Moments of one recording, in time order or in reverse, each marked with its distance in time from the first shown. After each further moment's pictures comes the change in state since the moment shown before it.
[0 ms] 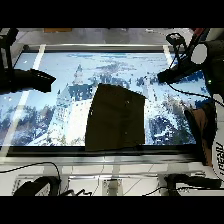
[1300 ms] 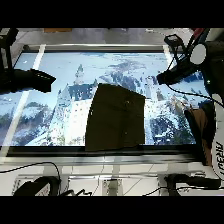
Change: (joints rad) left arm 0.000 0.000 0.000 0.000 0.000 0.000; right arm -0.028 -0.006 -0.025 0.026 0.013 -0.047
